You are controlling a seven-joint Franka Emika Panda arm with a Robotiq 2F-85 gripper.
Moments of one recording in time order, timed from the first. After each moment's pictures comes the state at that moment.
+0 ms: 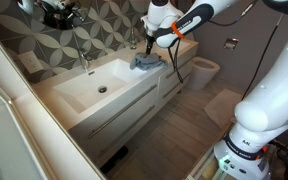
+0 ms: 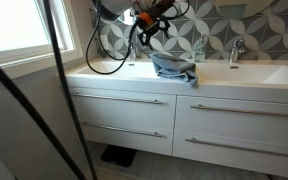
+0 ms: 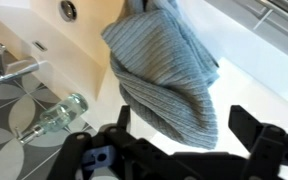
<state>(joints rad) -0.38 0.09 0.28 -2.09 -0.63 2.65 -0.25</state>
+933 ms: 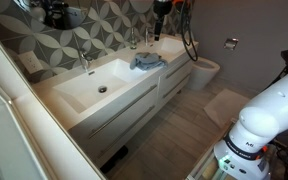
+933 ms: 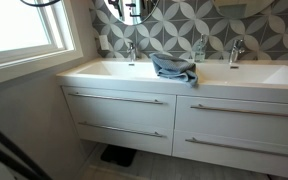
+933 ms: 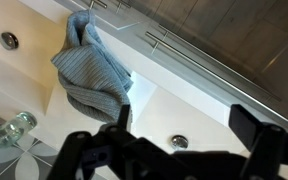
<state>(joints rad) -0.18 -0.26 0.16 -2.01 -0.11 1.99 -0.60</state>
